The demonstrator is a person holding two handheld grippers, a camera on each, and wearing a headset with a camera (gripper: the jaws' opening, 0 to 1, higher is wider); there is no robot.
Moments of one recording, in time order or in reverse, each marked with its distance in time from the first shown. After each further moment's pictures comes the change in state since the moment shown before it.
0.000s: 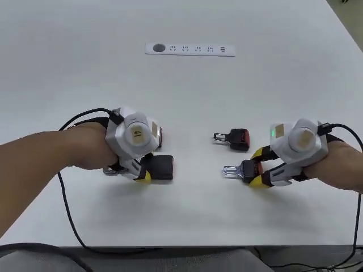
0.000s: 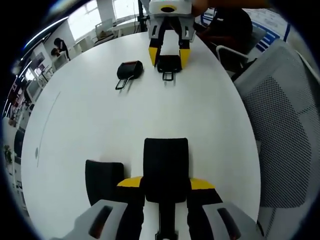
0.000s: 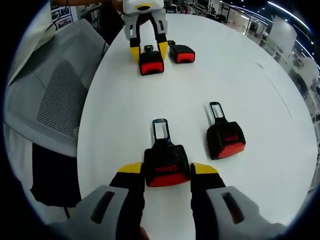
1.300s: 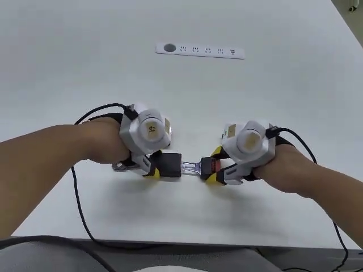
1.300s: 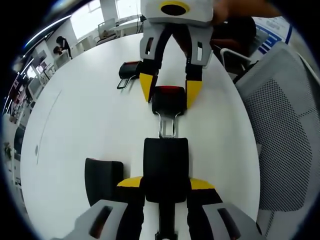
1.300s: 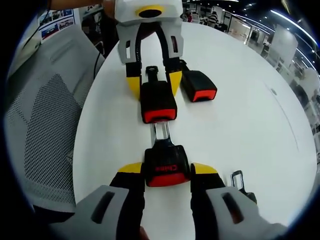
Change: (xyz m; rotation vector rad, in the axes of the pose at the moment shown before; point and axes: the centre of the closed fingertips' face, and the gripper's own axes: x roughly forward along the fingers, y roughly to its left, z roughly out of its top) left arm 0.000 -0.003 0.002 -0.021 -0.007 0.005; right arm 0.051 0.021 0.094 -0.044 -0.065 -0.015
